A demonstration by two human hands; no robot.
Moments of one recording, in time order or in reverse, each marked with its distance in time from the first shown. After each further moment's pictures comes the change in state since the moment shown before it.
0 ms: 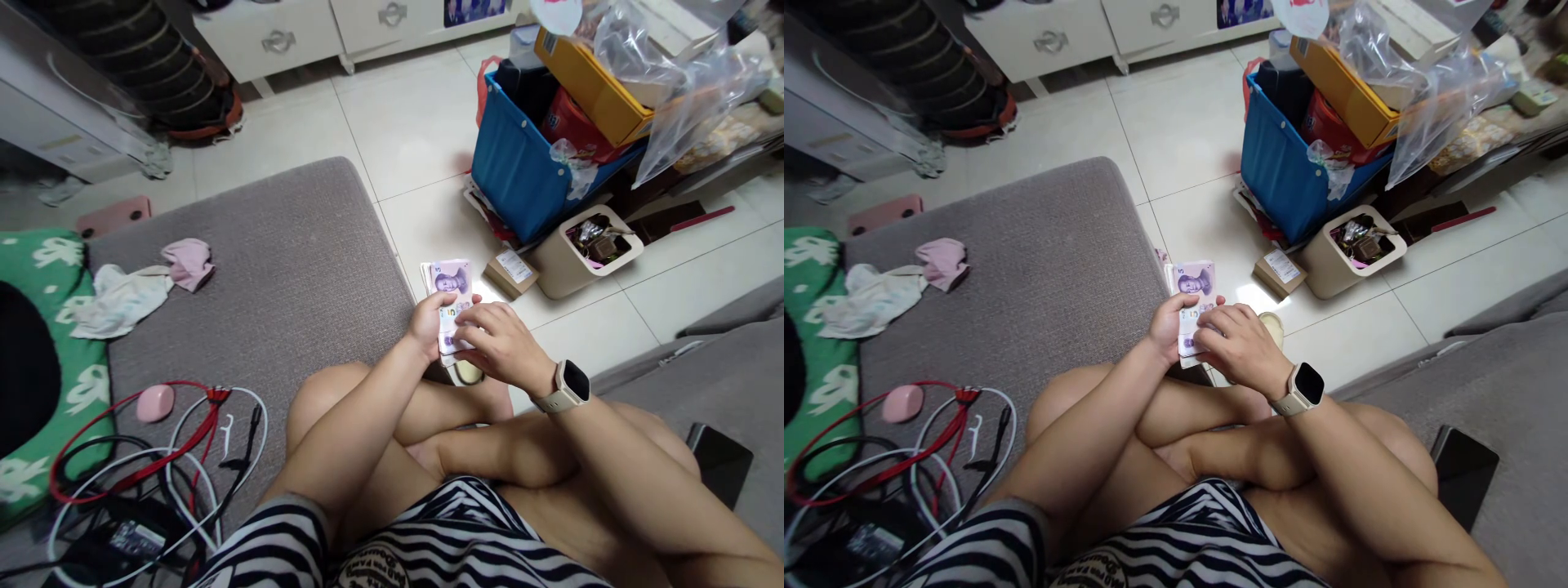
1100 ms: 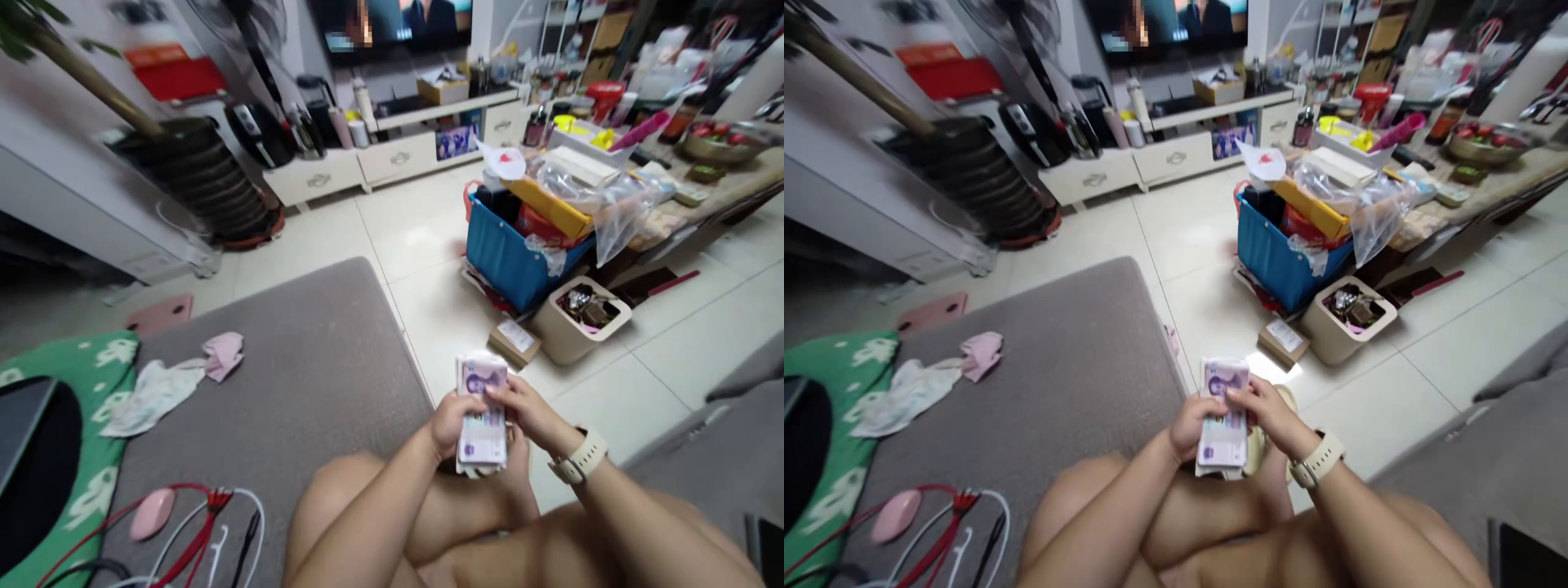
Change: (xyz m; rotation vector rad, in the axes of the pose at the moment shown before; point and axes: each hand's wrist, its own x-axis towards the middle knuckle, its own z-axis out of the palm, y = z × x) left_hand -0.006 -0.025 -0.006 0.263 -0.121 0.098; right_hand 0.003 0.016 0.009 1.261 0.135 0.807
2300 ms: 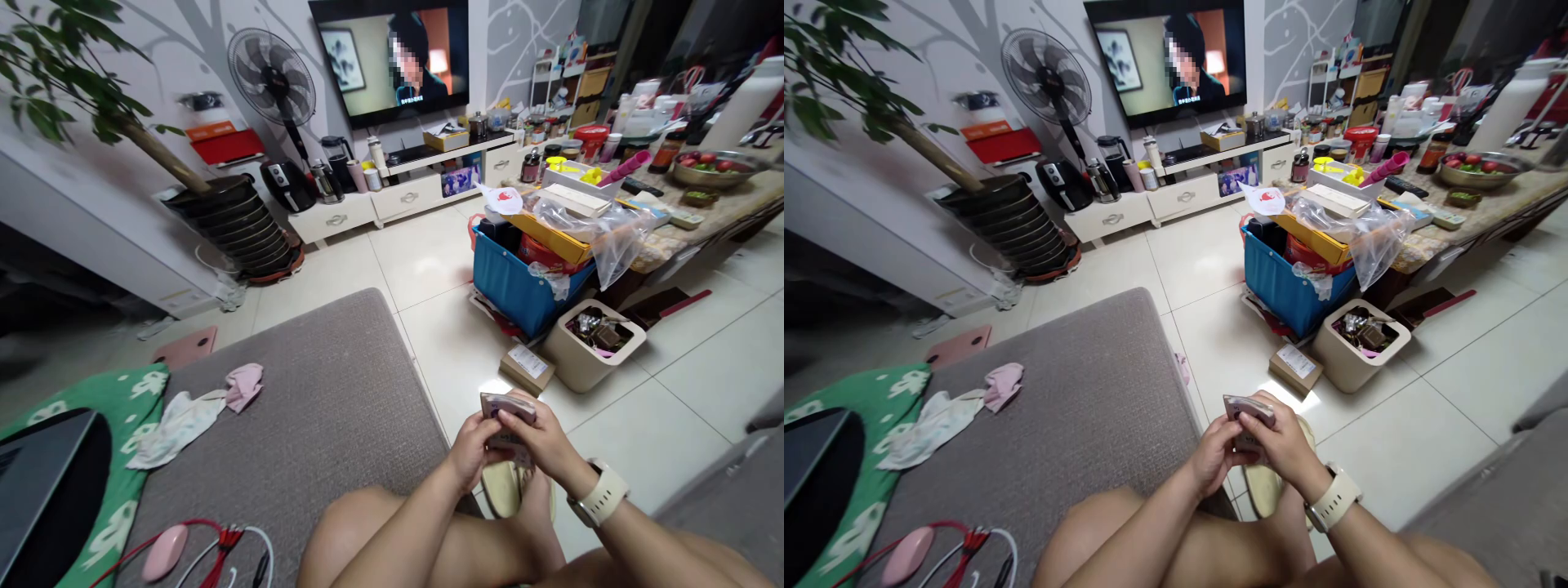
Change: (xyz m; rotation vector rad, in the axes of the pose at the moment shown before) left_hand 0.003 -0.009 0.001 0.199 0.117 0.112; right_hand -0.003 -0.004 0.001 -0.286 0.116 -0.390
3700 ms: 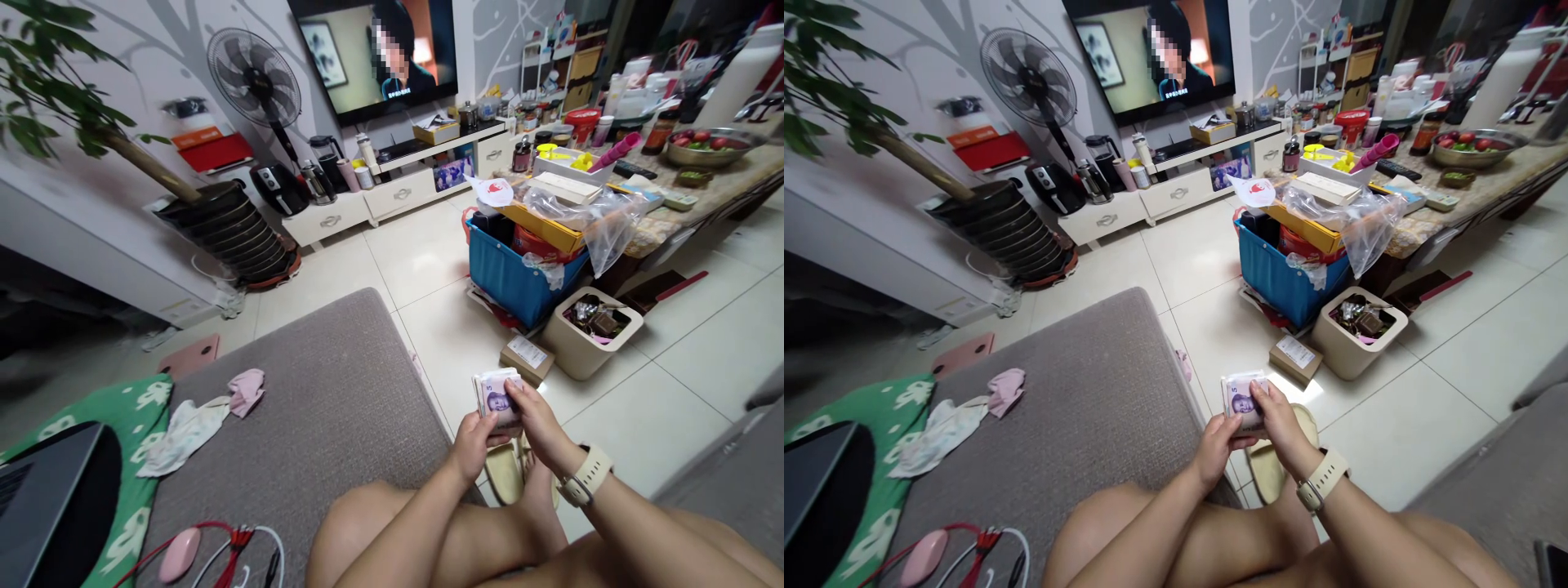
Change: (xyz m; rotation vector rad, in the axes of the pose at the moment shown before) left_hand 0.003 -0.012 -0.002 0.122 0.037 0.085; right_hand 0.007 0.017 0.014 0.426 0.286 0.346
